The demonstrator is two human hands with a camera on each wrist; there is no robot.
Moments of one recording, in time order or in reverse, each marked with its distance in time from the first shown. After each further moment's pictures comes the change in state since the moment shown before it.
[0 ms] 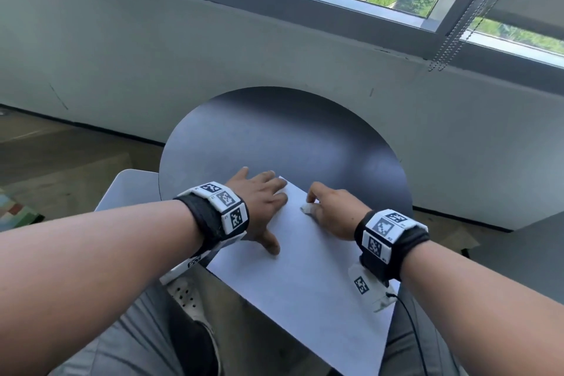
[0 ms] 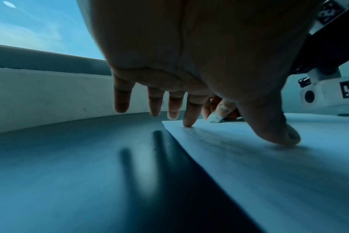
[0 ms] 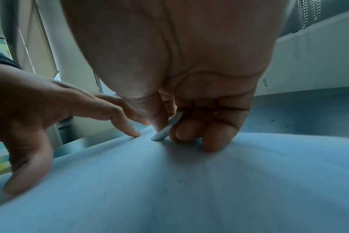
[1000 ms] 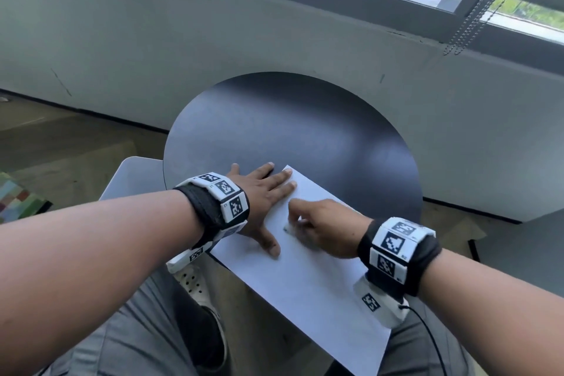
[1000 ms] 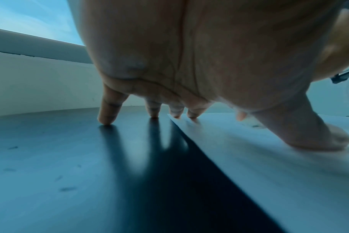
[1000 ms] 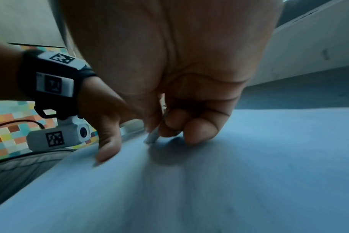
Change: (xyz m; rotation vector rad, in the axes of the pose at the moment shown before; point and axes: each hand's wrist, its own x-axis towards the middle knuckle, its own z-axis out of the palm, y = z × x) left_hand -0.002 -0.008 0.018 -0.107 -0.135 -0.022; right_hand -0.029 -0.022 0.020 -0.033 -0.145 -0.322
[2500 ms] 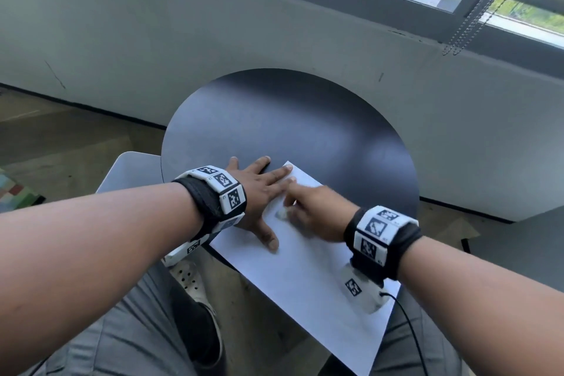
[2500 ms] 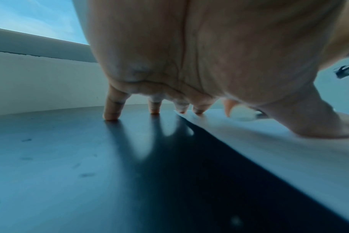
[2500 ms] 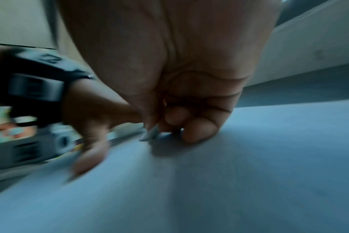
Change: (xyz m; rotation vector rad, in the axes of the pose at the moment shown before) left_hand 0.004 -0.004 0.000 -0.027 0.000 0.000; right_hand 0.022 0.000 0.000 0.003 0.107 0.064
